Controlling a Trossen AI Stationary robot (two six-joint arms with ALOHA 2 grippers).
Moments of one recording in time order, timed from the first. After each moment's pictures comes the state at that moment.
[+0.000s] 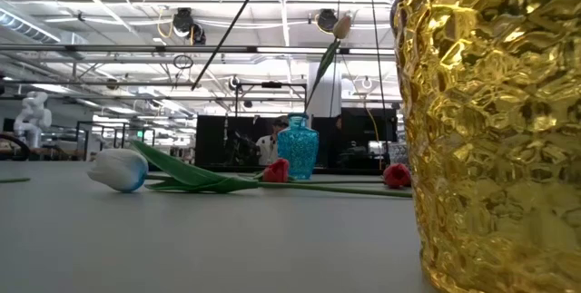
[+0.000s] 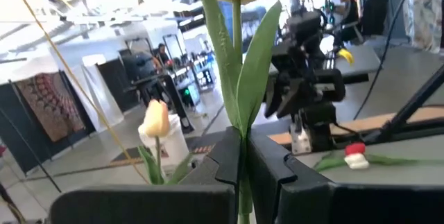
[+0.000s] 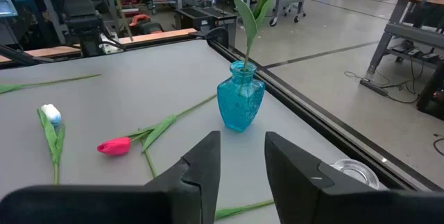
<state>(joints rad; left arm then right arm) 0.09 1.14 0.67 0.62 -0.10 0.35 0.10 0.41 0.44 -0.32 0.57 0.19</state>
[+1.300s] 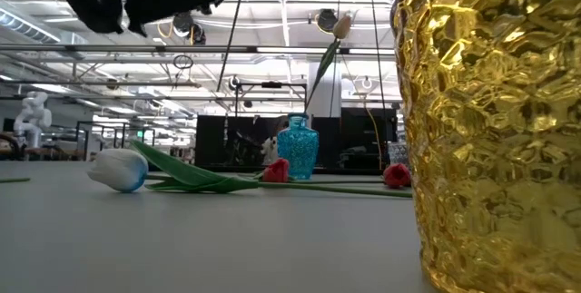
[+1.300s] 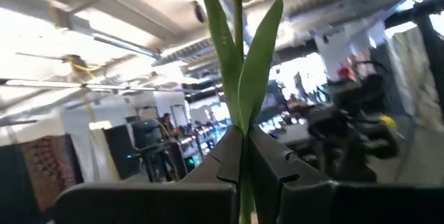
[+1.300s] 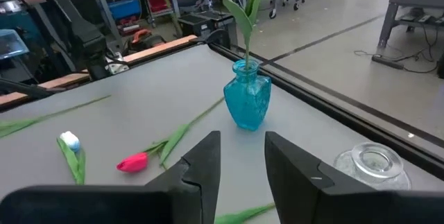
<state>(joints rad) 0.59 1.21 0.57 1.12 0.45 0.13 0.10 0.43 0.44 -0.30 0.57 0.36</state>
